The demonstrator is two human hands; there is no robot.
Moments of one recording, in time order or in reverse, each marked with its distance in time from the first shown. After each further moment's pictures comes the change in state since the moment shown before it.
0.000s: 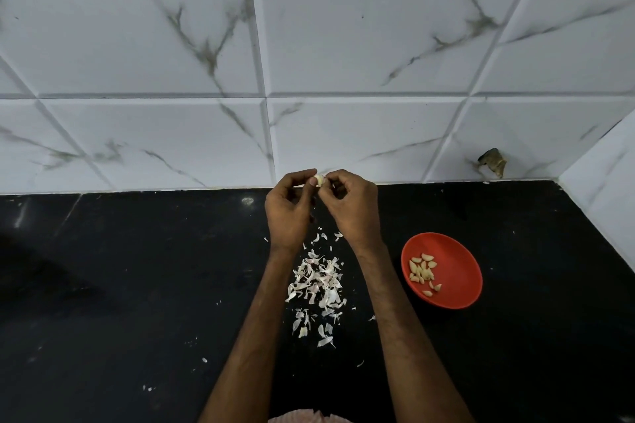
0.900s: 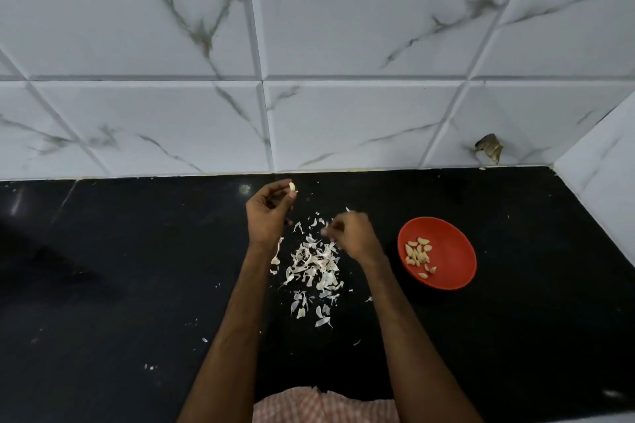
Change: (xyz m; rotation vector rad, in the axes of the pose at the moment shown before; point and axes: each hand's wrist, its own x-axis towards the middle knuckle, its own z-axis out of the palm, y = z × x) left_hand -0.001 -0.061 -0.043 -0.068 0.011 -0.210; right_hand -0.056 0.092 0.007 -0.228 -0.530 0.439
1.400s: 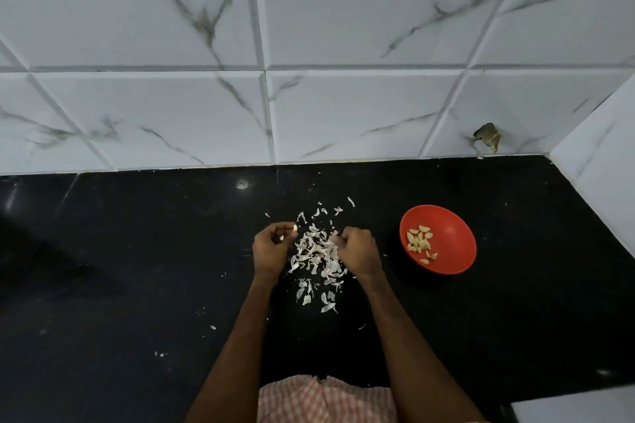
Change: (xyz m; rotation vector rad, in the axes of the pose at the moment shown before) left_hand -0.035 -0.083 -0.042 0.326 -0.009 -0.200; right_hand -0.024 0.034 0.043 -0.241 0.101 0.162
